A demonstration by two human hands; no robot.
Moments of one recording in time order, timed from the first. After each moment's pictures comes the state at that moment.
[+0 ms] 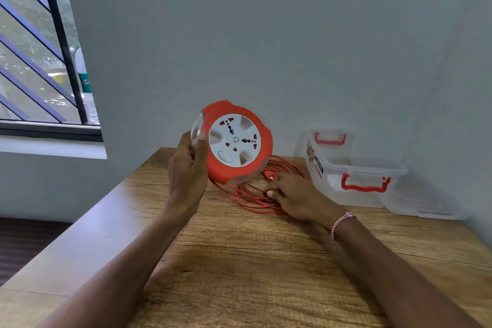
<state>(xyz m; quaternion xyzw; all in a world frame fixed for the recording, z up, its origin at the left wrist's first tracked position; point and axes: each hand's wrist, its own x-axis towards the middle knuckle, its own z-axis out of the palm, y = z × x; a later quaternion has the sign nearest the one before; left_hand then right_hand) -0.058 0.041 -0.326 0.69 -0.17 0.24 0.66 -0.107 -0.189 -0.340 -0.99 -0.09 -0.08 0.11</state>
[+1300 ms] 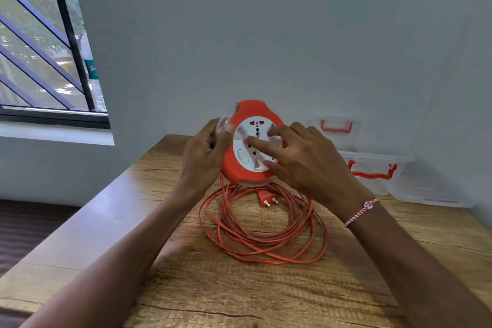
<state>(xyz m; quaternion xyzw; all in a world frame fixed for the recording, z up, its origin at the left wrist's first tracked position) -0.067 0.041 -0.323 0.73 -0.27 0.23 0.59 -0.147 -0.166 -0.296 -0.87 -0.21 -0.42 -0.16</state>
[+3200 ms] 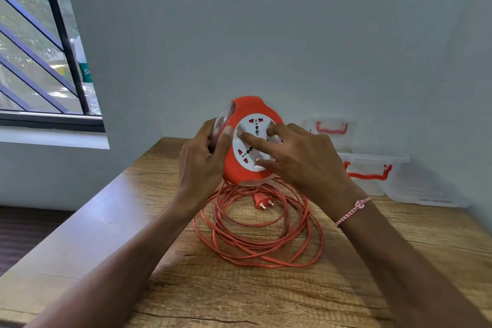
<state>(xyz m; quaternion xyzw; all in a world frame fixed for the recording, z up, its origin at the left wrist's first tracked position) -0.080 0.033 -0.320 0.73 -0.25 0.29 0.57 -0.152 -0.159 -0.287 -0.85 -0.19 -0.46 -0.17</state>
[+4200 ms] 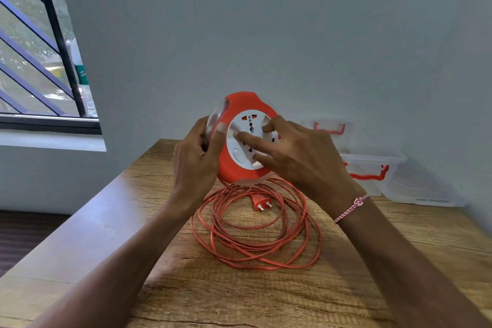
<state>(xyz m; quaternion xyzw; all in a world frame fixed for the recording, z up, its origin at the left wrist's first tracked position) -0.085 0.035 -0.313 0.71 -0.24 0.29 0.59 -0.154 -0.159 -0.278 -0.83 -0.20 -0.48 -0.19</state>
